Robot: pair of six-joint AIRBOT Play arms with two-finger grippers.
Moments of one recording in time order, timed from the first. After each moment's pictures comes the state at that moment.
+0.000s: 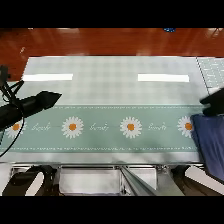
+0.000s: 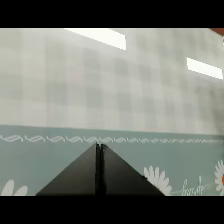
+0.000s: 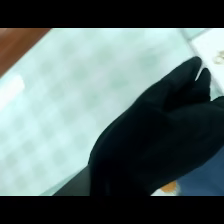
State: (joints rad) left arm 0.06 -0.63 0.59 0.72 -0.81 -1.32; right arm -0.84 -1.20 1.84 -1.10 1.72 1.68
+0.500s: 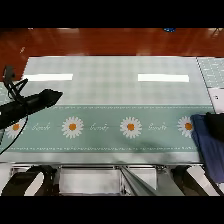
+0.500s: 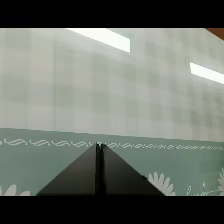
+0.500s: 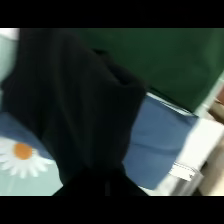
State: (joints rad) left arm 0.04 -0.71 0.59 0.71 -0.76 -1.32; right arm -1.19 -0.96 1.39 -1.56 1.73 1.67
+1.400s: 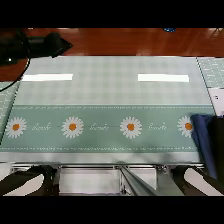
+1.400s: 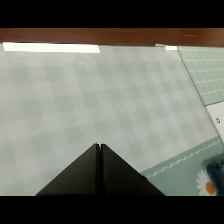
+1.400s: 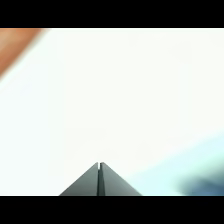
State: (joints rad) left arm -0.11 -1.22 1.40 0.80 -0.93 -1.31; right arm -0.47 -1.12 1.54 -1.16 1.32 1.64
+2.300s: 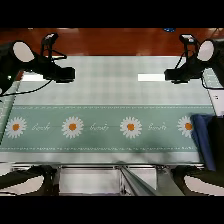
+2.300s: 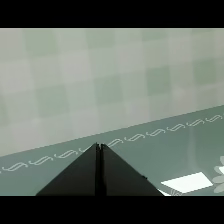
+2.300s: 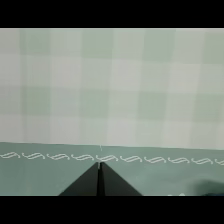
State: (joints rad) left arm -0.18 -1.37 1.37 1.30 -1.17 -1.56; right arm 0.14 -1.38 1.43 -1.65 1.30 1.71
